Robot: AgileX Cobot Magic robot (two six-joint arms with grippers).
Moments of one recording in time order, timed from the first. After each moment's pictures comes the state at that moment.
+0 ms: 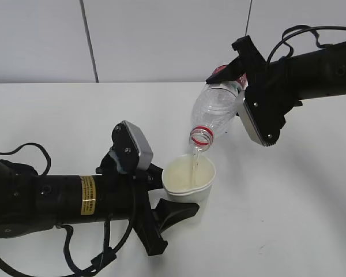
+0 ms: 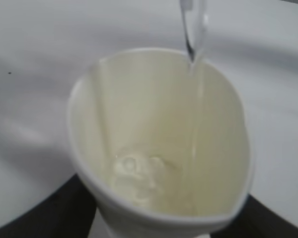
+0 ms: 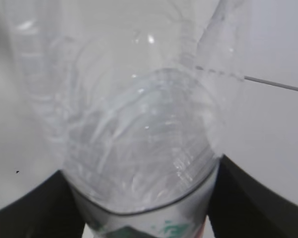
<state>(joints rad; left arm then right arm) -0.59 1.92 -0.65 0.77 -0.87 -0.37 0.20 1.73 -1.07 -1.61 -0.45 -0.44</state>
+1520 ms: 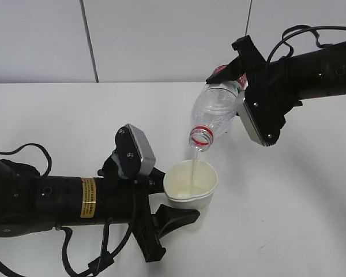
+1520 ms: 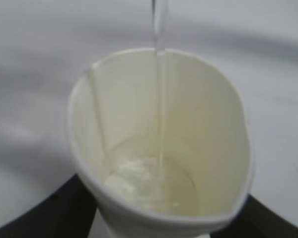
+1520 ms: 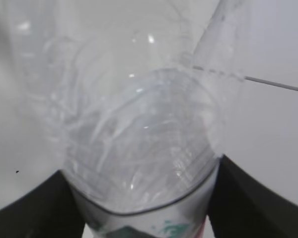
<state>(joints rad) -0.59 1.92 -0.65 0.82 -0.86 -0.37 0.20 1.73 -1.07 -1.61 -0.45 -0.44</state>
